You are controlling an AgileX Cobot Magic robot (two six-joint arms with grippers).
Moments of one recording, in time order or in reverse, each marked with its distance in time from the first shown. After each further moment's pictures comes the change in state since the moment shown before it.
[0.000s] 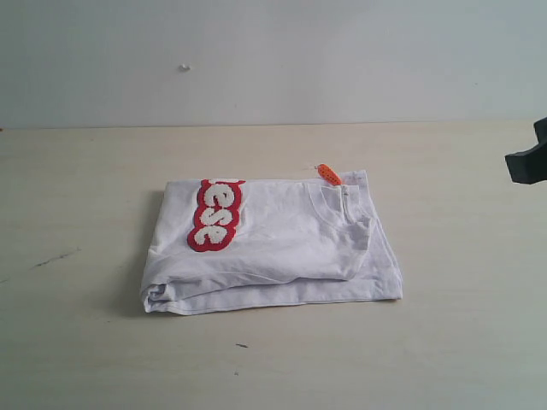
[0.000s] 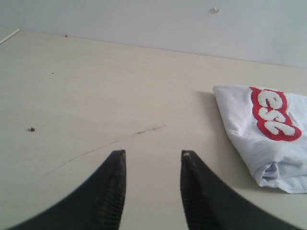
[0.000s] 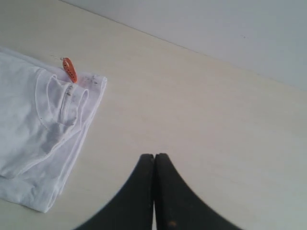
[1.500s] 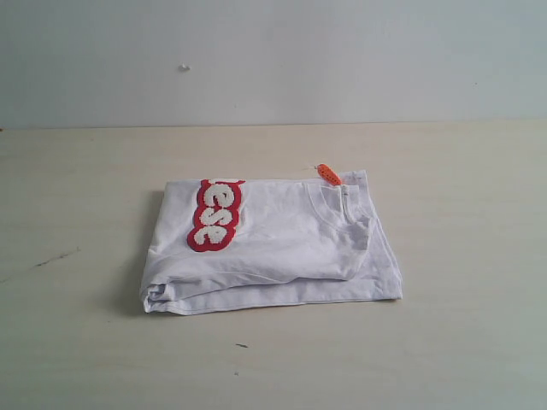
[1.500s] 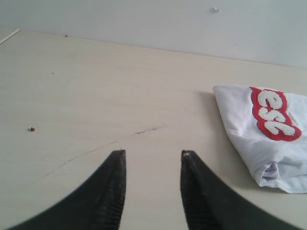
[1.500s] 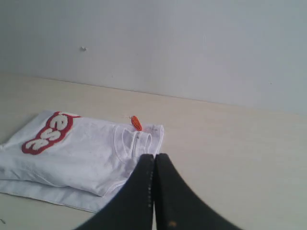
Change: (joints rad) left arm 0.000 0.000 0.000 0.000 0.000 0.000; right arm 0.000 -0.763 0.412 0.486 -0.064 -0.264
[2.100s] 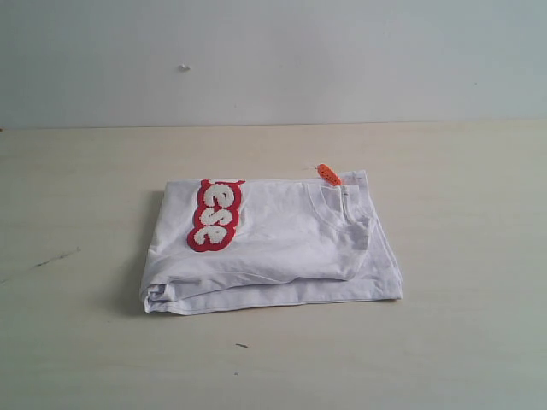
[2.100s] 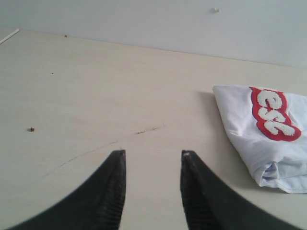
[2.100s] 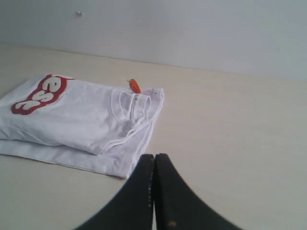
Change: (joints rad) left arm 0.000 0.000 0.000 0.000 0.000 0.000; right arm -0.002 -0.151 0.274 0.026 -0.091 -0.044
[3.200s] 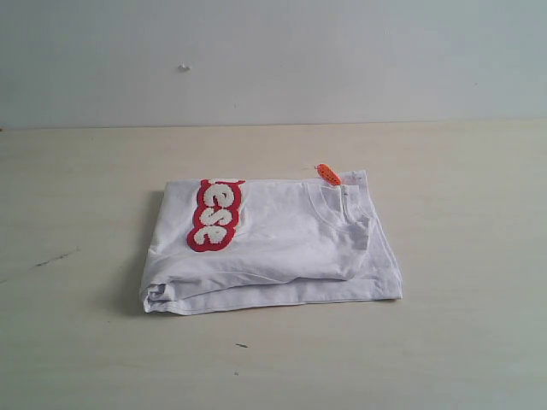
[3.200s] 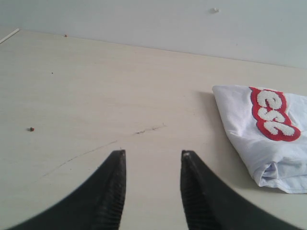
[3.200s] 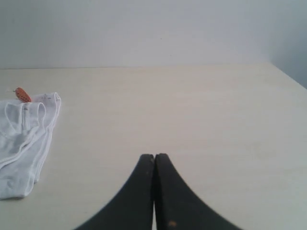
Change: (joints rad) left arm 0.000 0.000 0.000 0.000 0.000 0.000; right arm -0.407 -0.095 0.017 0.022 0.068 -0.029
